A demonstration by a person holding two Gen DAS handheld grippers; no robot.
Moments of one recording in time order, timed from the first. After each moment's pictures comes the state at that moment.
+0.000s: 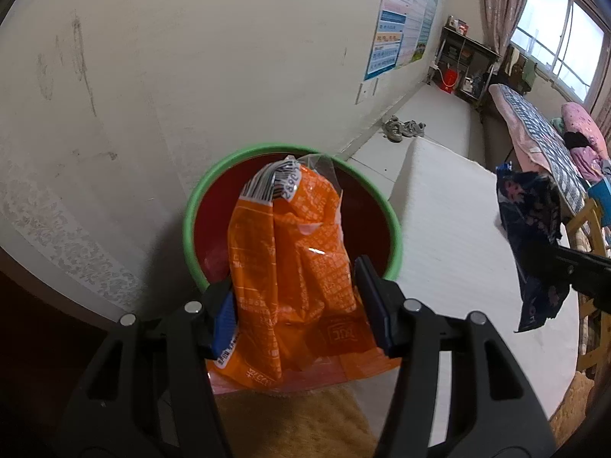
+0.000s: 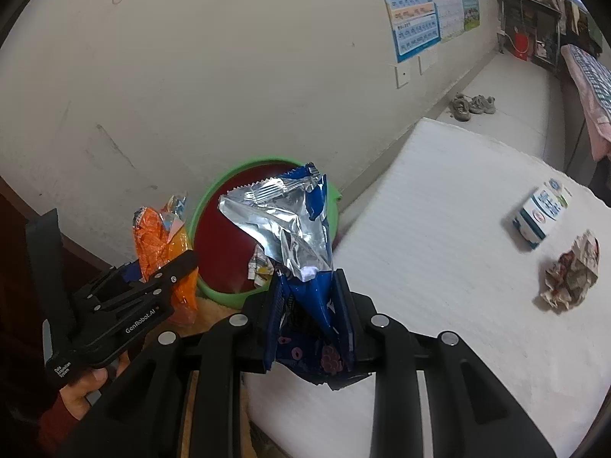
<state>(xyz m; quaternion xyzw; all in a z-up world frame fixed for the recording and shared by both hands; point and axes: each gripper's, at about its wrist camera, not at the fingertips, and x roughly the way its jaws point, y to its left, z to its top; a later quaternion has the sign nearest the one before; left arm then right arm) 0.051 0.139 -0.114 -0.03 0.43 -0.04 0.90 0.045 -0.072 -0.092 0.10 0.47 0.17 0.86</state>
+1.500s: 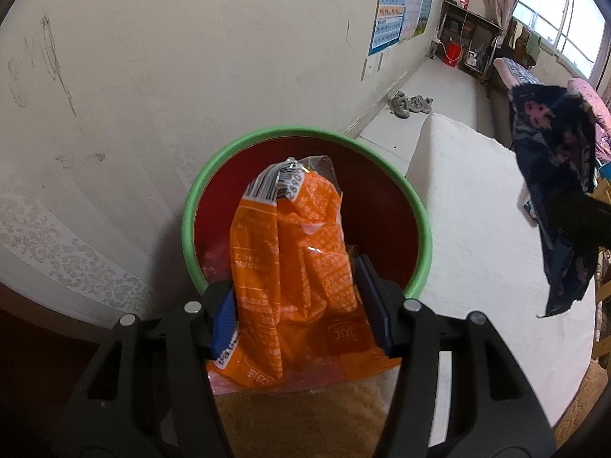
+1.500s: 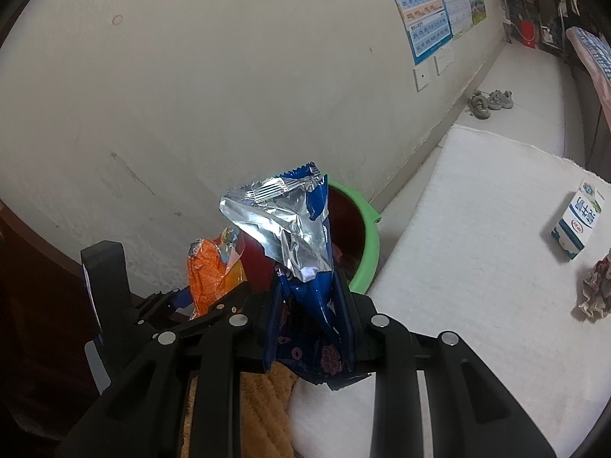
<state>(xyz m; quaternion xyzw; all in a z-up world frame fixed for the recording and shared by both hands) 0.083 0.140 -0.135 0.00 0.47 -0.04 0.88 0.067 -0.059 -0.084 0.15 0.46 0.20 0.85</state>
